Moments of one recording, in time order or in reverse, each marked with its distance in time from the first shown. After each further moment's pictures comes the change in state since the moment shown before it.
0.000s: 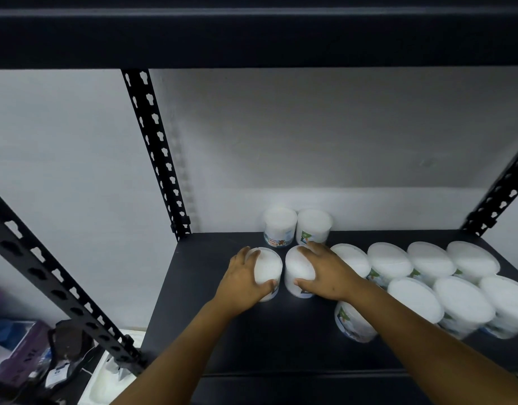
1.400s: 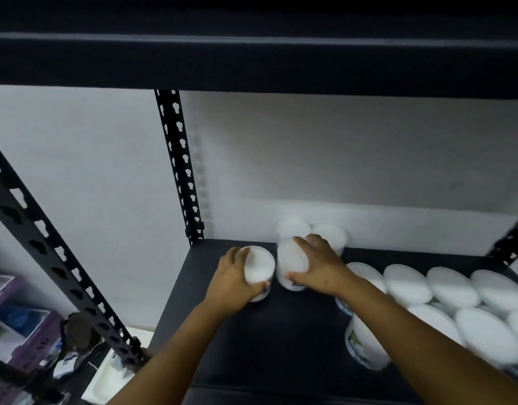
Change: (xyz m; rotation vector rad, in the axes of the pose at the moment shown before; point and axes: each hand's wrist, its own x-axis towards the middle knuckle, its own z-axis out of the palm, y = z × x) left_hand 0.001 -0.014 -0.033 -0.032 0.175 -0.061; right_hand 0.048 -0.027 -0.015 0.133 -0.024 0.051
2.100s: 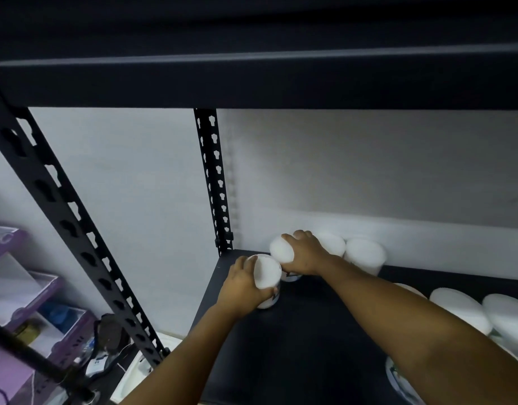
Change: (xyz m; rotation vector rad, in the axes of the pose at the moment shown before) left_hand 0.018 -0.043 -0.015 0.023 -0.003 -0.119; right_hand 0.116 -0.050 0.036 -0.183 -0.041 -0.148
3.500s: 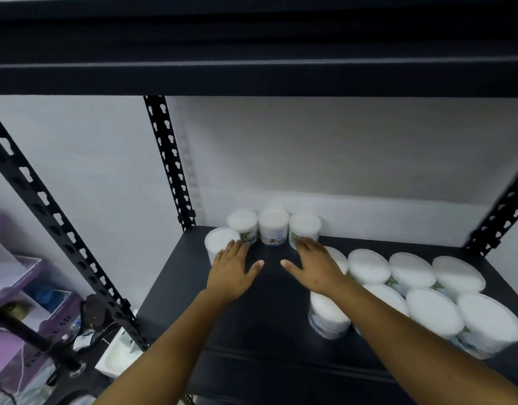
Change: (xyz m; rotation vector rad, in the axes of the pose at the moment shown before) left_hand -0.061 0.101 0.046 0.265 -0.027 0.065; right_hand -0.189 0.078 -0.023 0.032 0.133 0.043
